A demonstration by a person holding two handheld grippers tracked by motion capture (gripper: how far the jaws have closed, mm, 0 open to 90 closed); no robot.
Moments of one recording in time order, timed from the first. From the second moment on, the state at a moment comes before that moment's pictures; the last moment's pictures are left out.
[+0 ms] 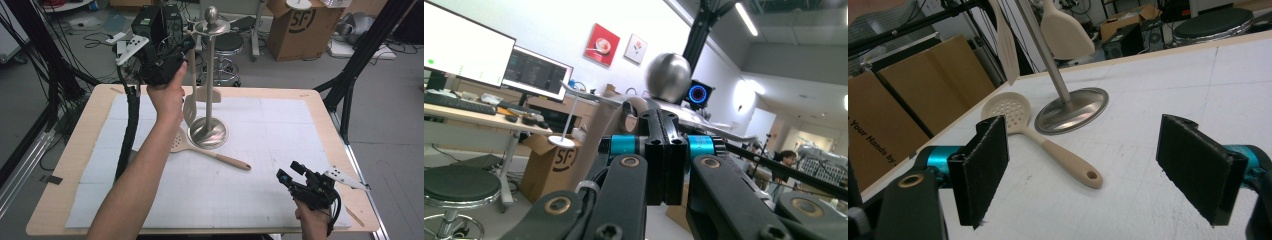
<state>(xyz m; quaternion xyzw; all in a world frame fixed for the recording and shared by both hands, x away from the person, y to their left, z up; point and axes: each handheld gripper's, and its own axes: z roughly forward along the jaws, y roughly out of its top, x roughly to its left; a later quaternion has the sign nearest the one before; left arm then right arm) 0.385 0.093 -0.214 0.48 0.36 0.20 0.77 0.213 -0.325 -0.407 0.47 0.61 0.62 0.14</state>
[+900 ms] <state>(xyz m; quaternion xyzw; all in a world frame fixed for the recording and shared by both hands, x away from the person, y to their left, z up) 0.406 0.102 -0.209 0.49 0.36 0.19 0.77 0.211 -0.325 -0.408 0.47 0.61 0.61 0.14</state>
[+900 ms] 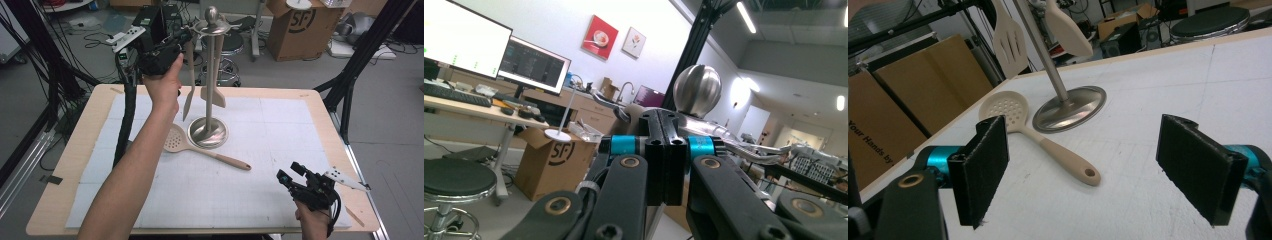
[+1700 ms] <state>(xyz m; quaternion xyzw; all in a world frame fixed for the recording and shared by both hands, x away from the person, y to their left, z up) 0.372 0.071 -0.211 0.51 0.32 0.17 0.78 0.211 -0.322 -0.408 0.47 0.62 0.61 0.14</state>
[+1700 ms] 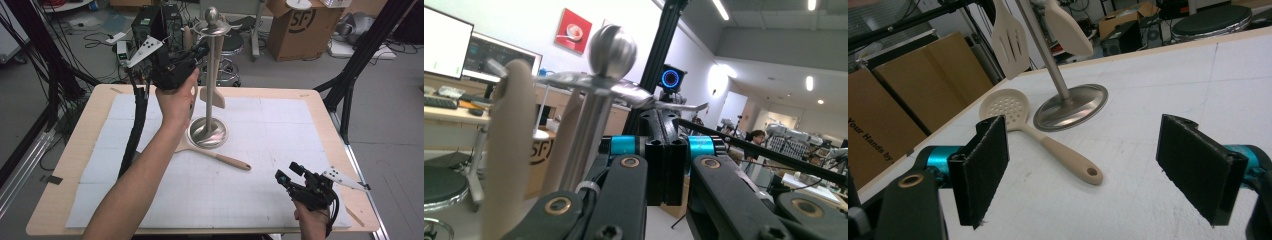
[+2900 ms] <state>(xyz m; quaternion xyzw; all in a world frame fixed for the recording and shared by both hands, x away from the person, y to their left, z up) 0.389 0.095 -0.203 0.49 0.34 0.19 0.78 0.210 -0.325 -0.408 0.48 0.61 0.61 0.14</state>
